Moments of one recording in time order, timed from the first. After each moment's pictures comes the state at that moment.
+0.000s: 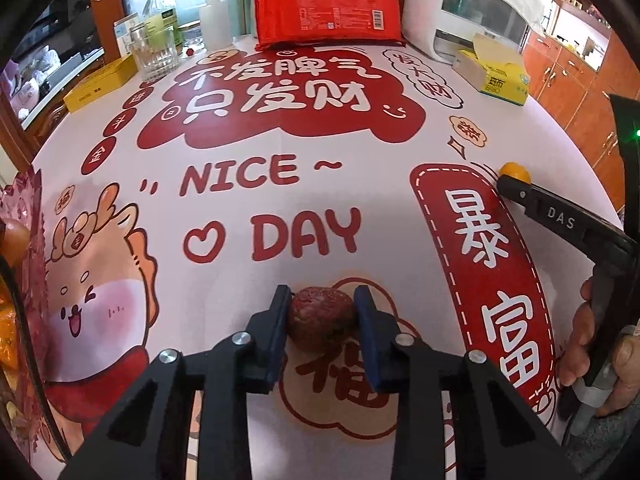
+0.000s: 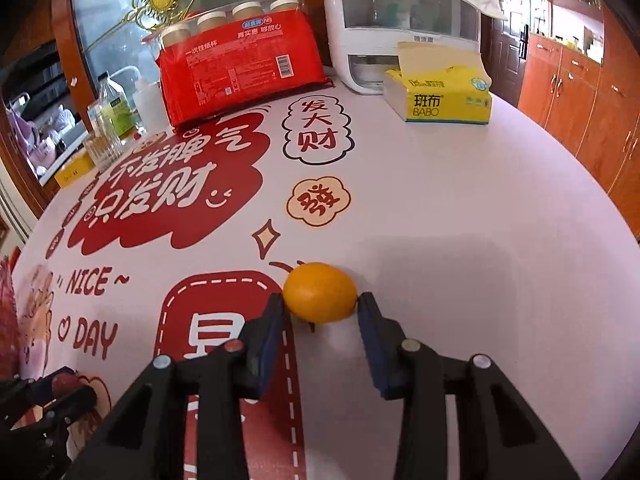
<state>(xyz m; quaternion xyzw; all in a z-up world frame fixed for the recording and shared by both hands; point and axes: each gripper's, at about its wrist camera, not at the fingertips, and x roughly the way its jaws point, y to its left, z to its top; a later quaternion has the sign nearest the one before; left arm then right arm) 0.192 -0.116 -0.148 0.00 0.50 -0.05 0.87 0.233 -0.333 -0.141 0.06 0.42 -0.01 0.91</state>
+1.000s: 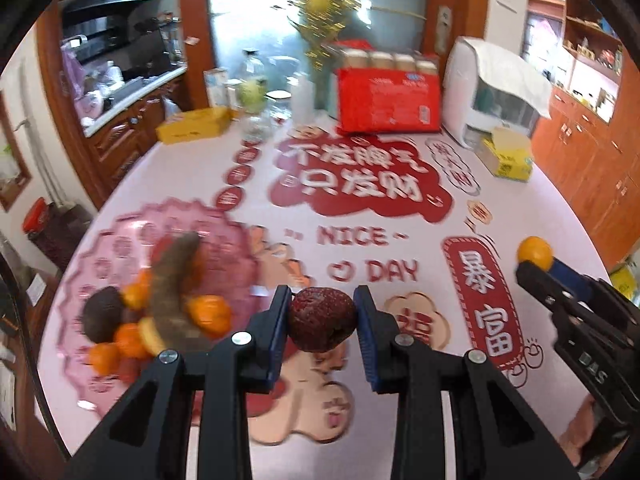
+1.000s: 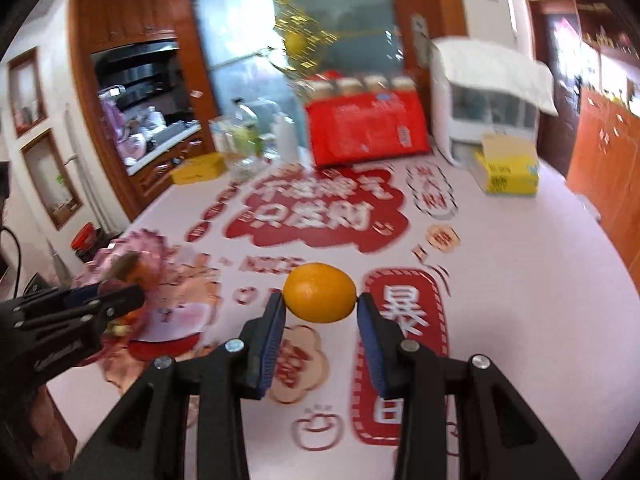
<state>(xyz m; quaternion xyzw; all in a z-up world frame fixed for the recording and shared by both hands) 0.099 -0.014 -0.014 -0.02 0.41 0.02 0.91 0.102 -0.223 -0.022 0.03 0.34 0.12 0.93</state>
